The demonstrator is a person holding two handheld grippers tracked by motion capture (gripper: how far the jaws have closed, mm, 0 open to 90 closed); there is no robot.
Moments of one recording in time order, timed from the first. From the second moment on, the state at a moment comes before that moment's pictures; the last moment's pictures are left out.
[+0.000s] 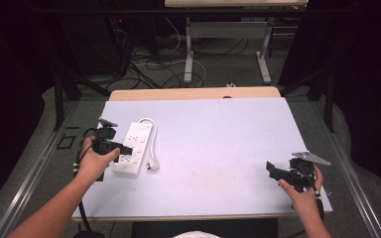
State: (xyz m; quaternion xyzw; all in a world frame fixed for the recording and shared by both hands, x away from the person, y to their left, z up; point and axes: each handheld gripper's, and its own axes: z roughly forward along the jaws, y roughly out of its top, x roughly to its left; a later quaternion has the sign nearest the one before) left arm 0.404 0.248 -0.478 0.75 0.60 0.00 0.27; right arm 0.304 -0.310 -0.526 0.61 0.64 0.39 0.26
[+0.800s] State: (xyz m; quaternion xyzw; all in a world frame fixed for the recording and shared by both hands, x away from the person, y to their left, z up) left arm 0.410 0.243 -0.496 0.75 0.62 -0.03 0.24; right arm 0.304 -0.309 -0.526 0.62 0.64 0.39 0.25
